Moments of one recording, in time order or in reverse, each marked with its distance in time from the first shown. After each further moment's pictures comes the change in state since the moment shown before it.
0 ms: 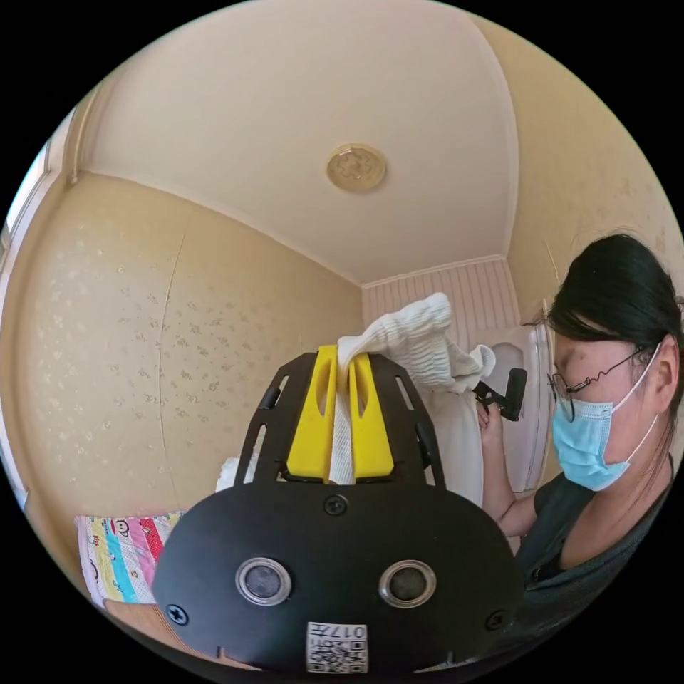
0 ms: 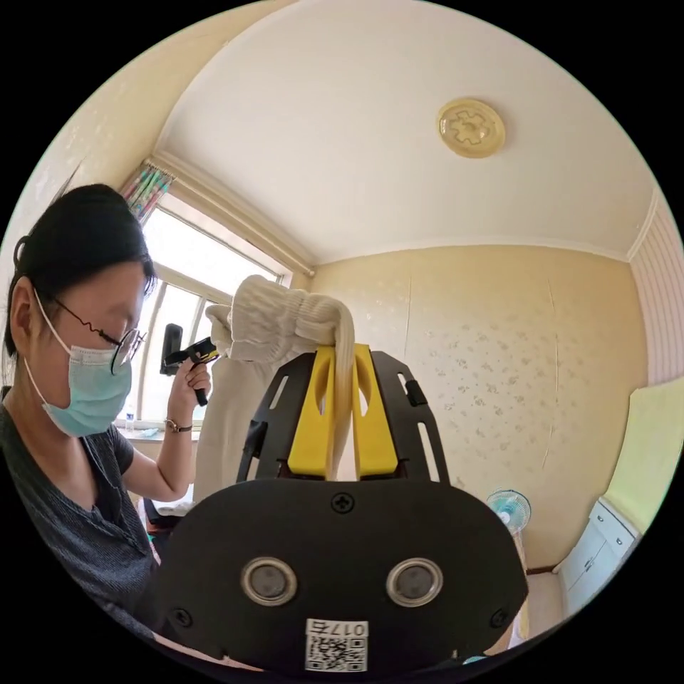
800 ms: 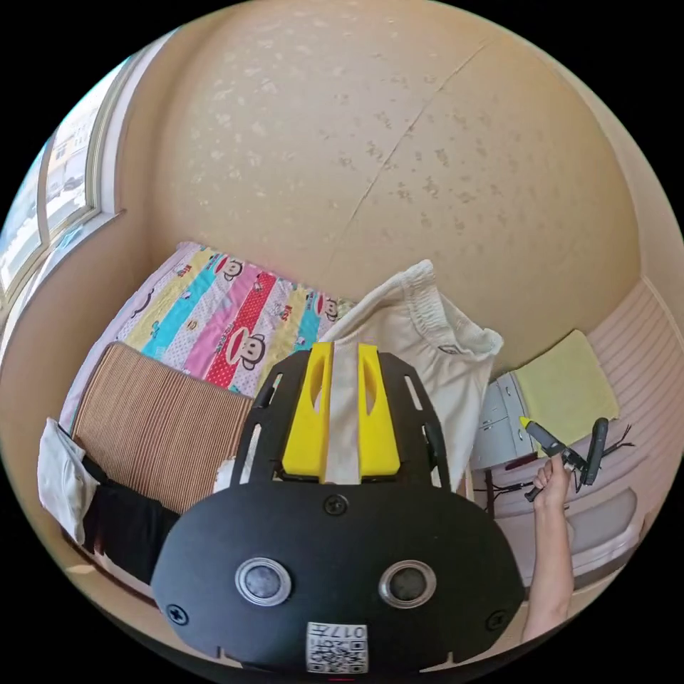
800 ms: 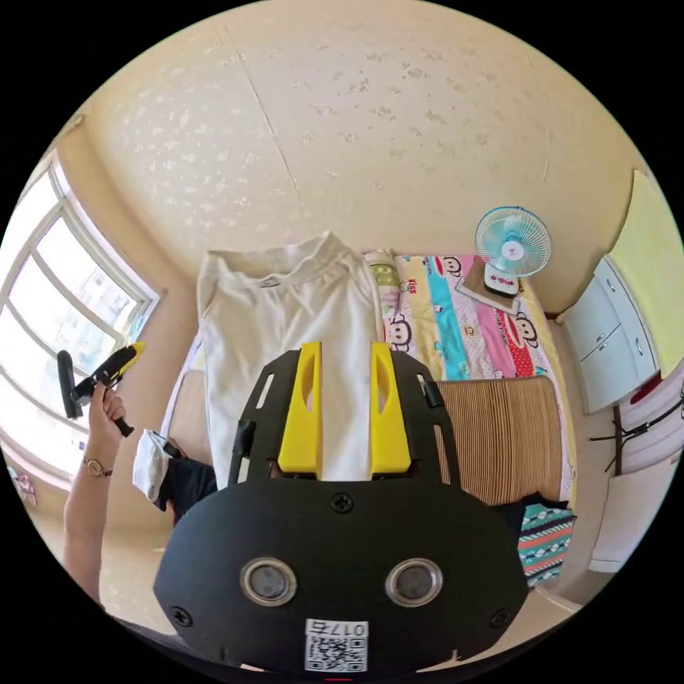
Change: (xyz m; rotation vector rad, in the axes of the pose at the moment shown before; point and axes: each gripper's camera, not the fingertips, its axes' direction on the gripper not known) left arm -0.593 0.209 0.287 -0.703 -0.728 -0.773; right arm 0.241 0.575 0.327 -1.168 0.214 0.530
